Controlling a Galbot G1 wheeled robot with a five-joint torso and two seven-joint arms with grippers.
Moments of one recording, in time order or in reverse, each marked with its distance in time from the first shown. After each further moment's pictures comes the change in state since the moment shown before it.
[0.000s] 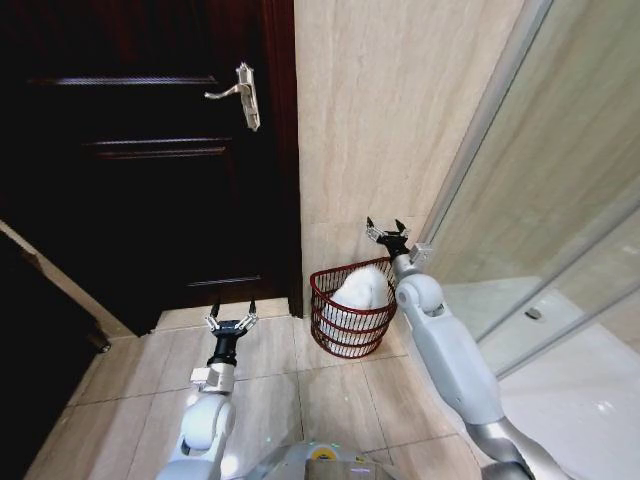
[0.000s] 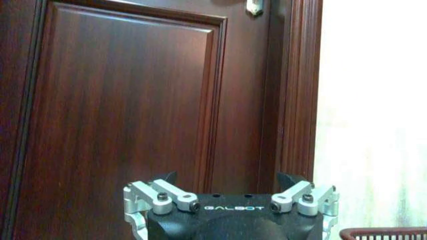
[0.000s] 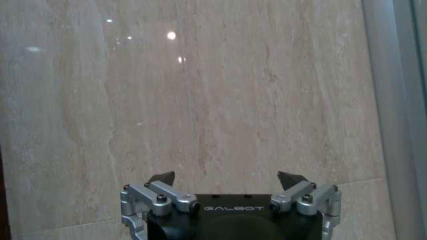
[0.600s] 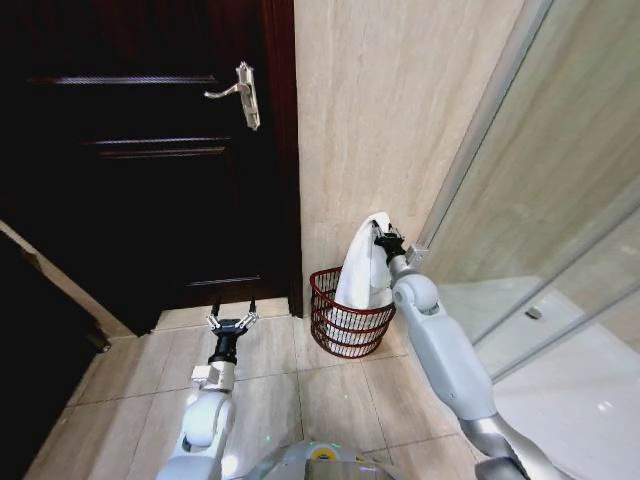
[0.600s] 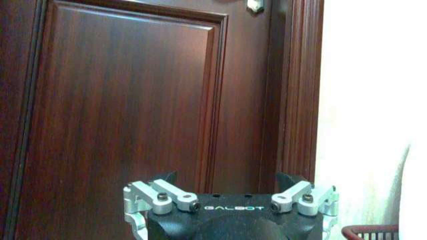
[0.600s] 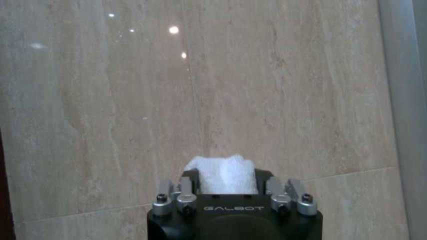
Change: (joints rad) left arm -0.004 -0.003 -0.002 0.008 0.004 0.001 0.000; right arm 0.013 0.024 -0.005 -0.046 -0.016 0.008 -0.027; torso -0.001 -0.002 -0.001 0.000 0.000
